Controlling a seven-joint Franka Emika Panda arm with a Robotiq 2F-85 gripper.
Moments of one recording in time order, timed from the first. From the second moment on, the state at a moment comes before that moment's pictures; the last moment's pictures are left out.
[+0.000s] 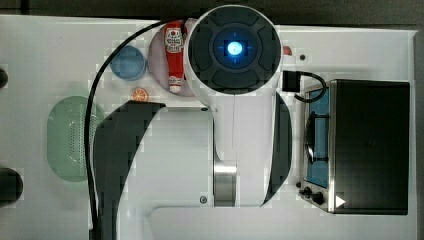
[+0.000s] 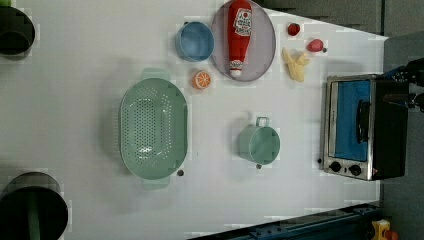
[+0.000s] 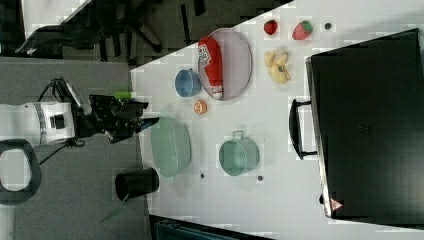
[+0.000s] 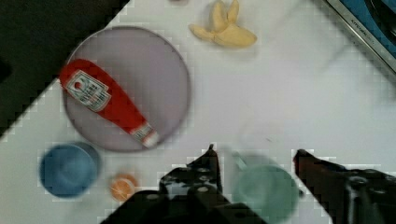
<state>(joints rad) 0.01 -0.02 -0.01 -1.79 -0.03 0.22 0.05</state>
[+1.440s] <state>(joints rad) -0.01 -0.26 -0.05 -1.96 -0.03 0.07 0.05</state>
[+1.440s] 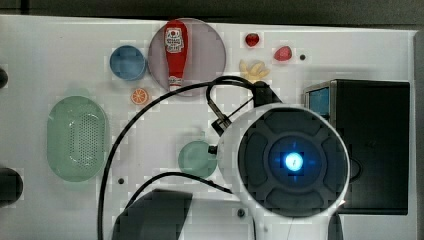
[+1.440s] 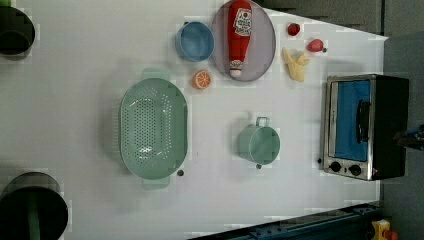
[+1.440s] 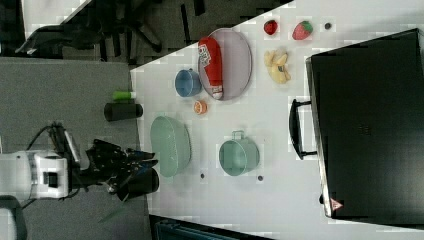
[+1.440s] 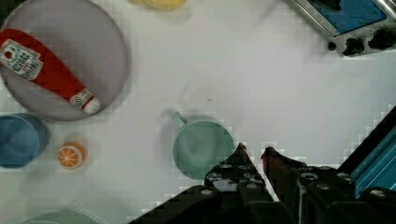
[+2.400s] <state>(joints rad) -0.03 -0.20 -0.31 -2.16 -0.11 0.43 -0.62</state>
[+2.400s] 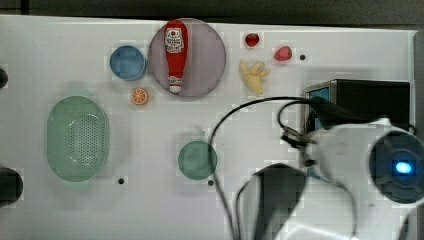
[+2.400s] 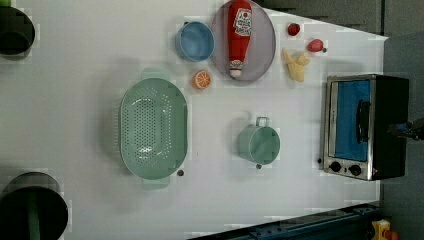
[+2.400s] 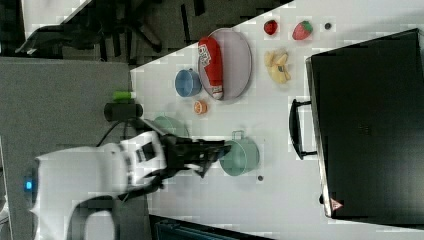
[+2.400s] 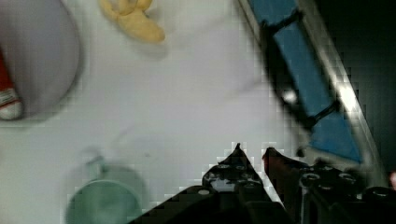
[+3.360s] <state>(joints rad) -0.06 0.07 -0.48 -2.18 -0.10 0.67 -1.09</state>
